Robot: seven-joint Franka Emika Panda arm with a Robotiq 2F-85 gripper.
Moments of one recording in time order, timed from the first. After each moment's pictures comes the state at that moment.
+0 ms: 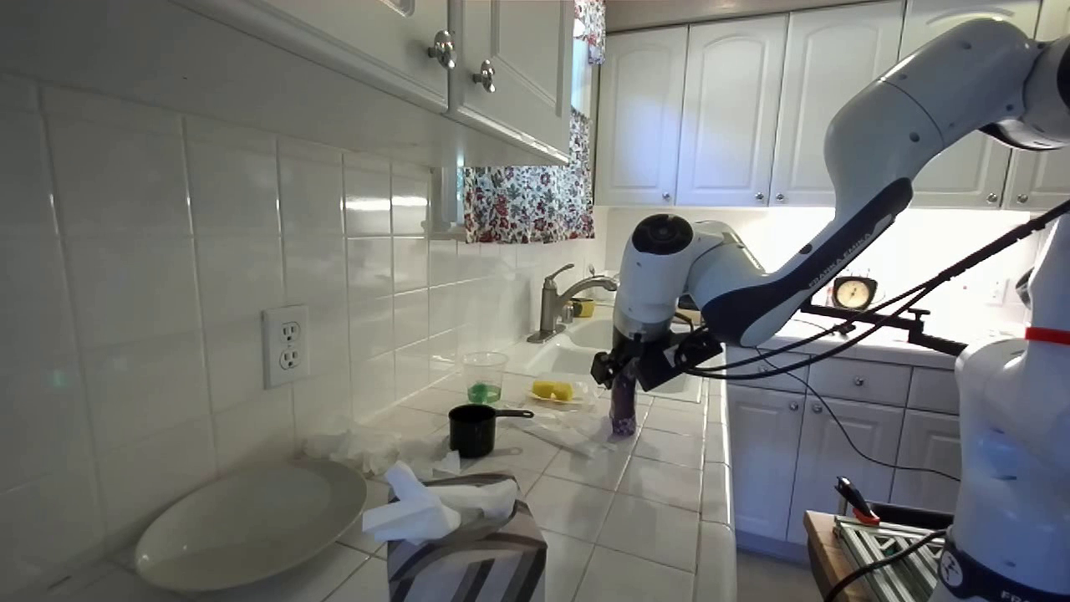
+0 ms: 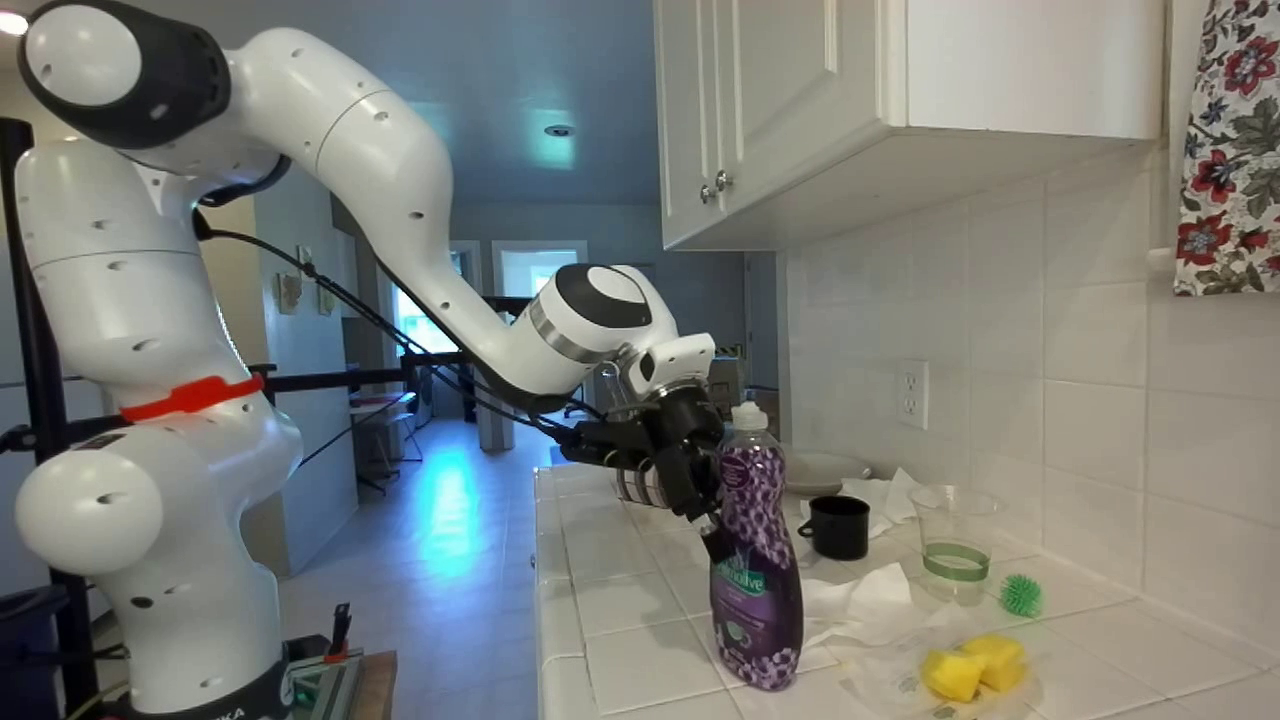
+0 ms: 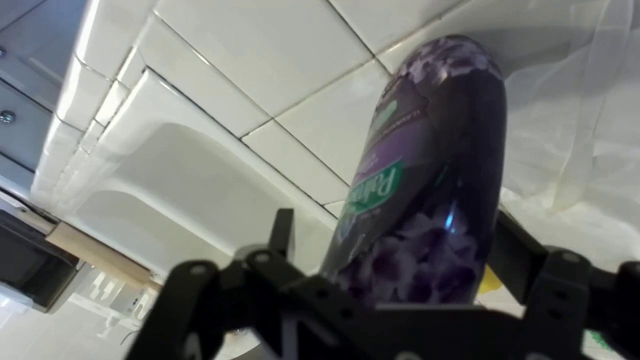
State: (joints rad) arm -0.20 -0.19 0.00 -2.49 -1.01 2.34 1.35
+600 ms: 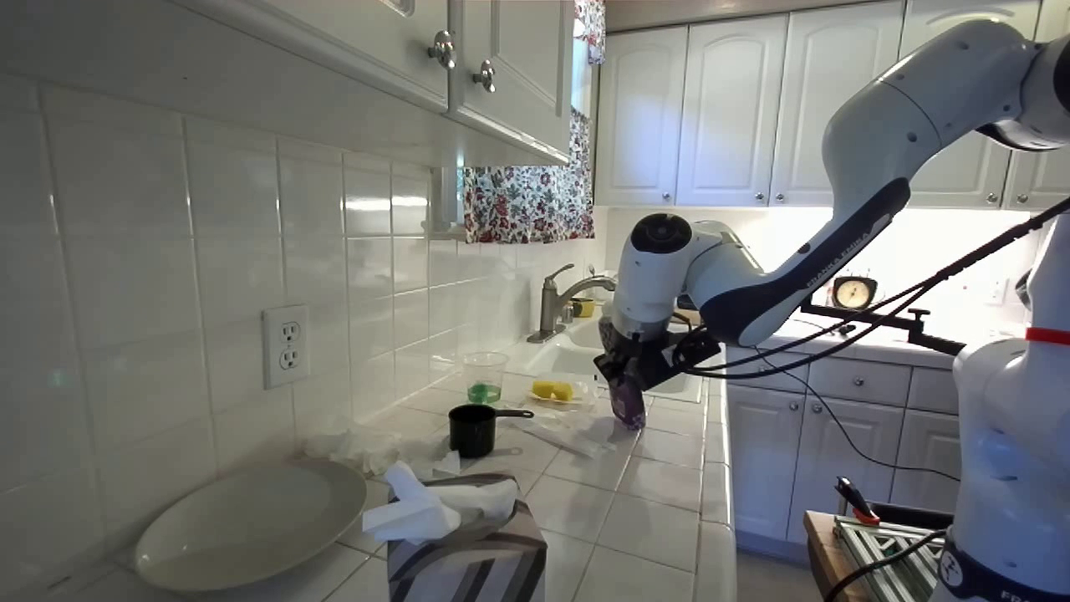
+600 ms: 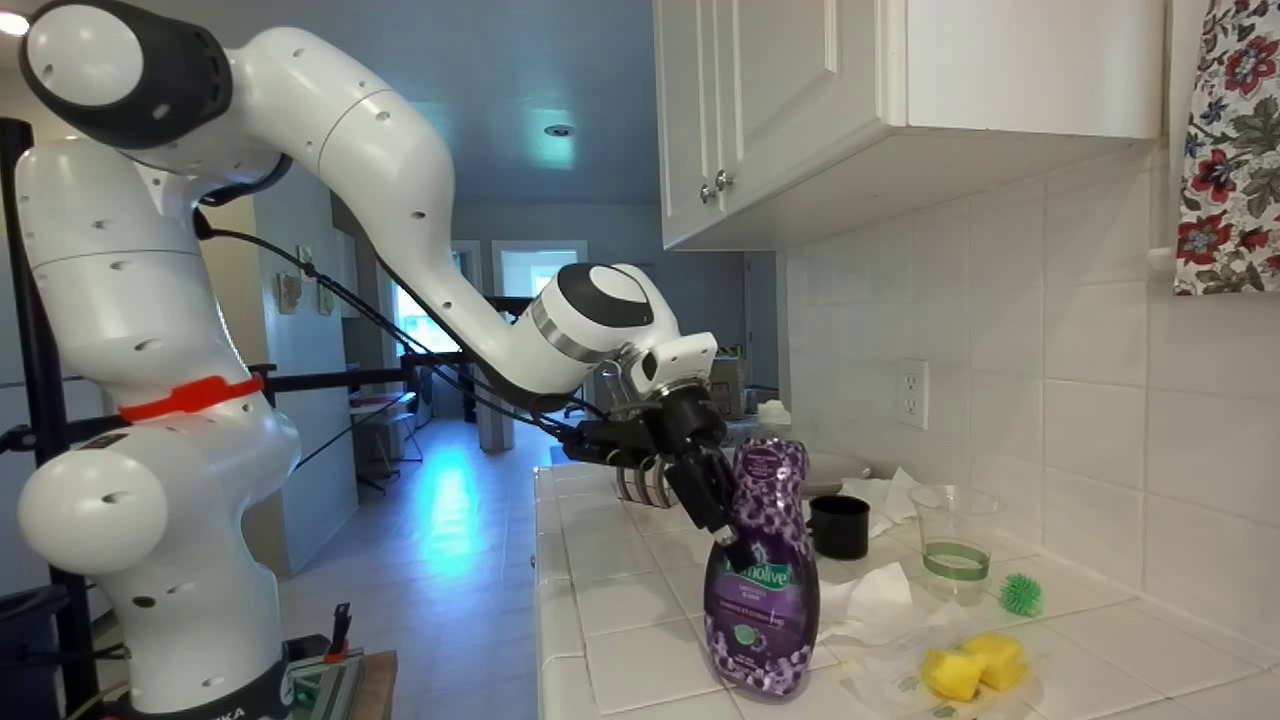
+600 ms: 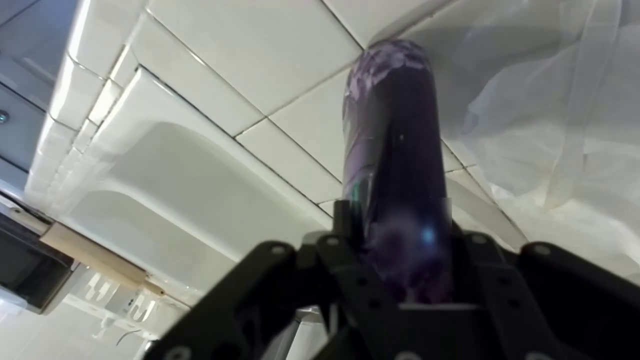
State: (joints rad) arm -0.18 -0.19 -0.02 -2.48 -1.01 2.34 1.35
